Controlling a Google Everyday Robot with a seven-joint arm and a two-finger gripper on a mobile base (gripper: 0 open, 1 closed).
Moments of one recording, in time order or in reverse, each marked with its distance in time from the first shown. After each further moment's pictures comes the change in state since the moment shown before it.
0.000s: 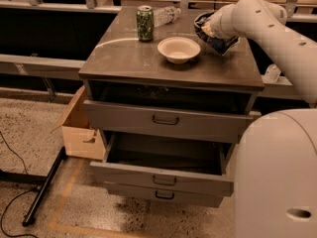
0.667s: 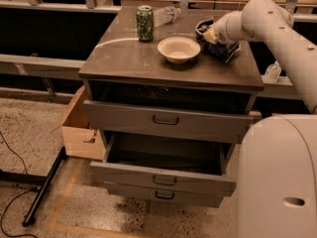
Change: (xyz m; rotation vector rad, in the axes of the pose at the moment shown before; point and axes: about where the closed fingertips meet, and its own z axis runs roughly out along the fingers) arm 0.029 0.017 0.003 -0.140 0.012 0.167
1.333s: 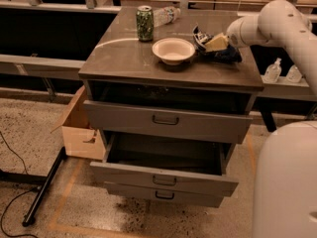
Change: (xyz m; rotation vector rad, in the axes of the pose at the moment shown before) arm 0.021 -0.010 -0.028 -0.004 -0.002 0.133
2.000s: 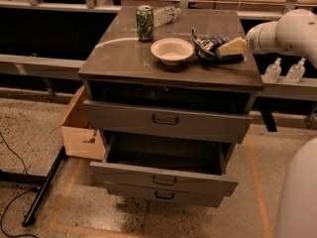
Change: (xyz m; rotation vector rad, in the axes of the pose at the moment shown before) arm 0.044 -0.037 -0.051 0.155 0.037 0.160
